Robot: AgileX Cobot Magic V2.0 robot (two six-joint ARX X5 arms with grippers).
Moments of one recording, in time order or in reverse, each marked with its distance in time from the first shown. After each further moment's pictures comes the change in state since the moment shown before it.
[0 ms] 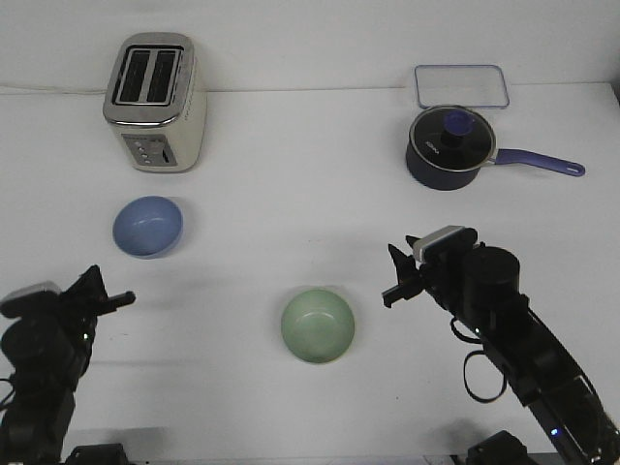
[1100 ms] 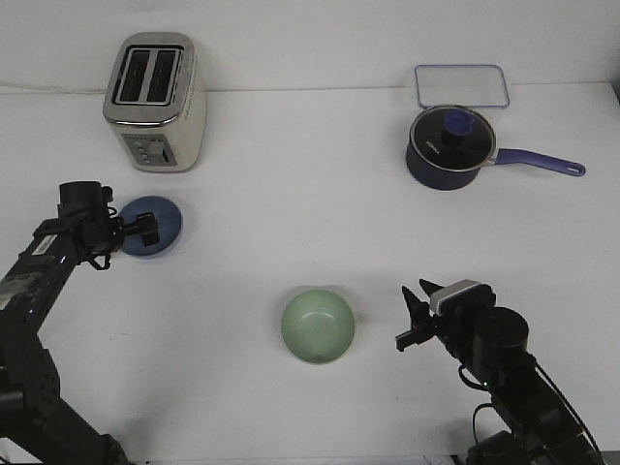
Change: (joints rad) left arm 0.088 1.127 0.609 -0.211 0.117 0.182; right arm -0.002 -0.280 -0.336 0.068 0.025 0.069
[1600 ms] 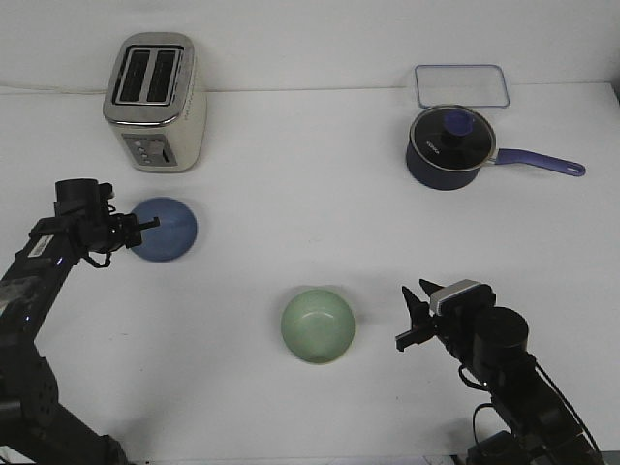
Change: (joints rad) left arm -0.012 -0.064 0.012 -0.027 0.121 0.018; right arm 0.000 0.000 0.000 0.000 0.000 0.000
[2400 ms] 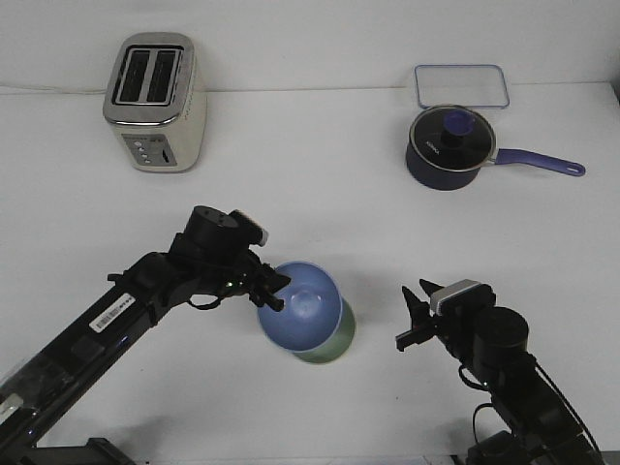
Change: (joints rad) left arm -0.721 -0.251 0.003 -0.136 0.220 0.063; right arm 0.000 0.000 0.000 0.000 0.000 0.001
